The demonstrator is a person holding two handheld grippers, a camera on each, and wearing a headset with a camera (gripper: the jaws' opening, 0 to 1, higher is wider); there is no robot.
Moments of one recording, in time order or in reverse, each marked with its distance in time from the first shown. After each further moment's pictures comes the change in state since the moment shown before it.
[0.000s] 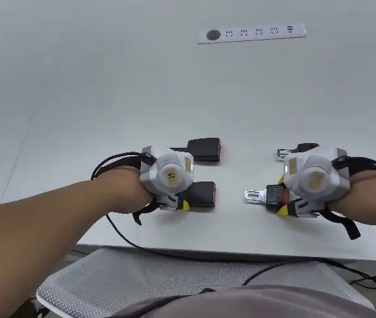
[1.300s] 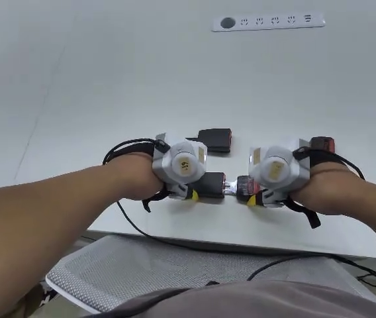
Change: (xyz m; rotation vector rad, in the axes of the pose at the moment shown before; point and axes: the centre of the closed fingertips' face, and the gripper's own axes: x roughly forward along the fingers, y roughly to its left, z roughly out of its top) left arm 0.003 0.004 -0.007 0.020 0.020 -0.006; right arm 0.035 -0.005 0.062 -0.027 -0.043 0.013
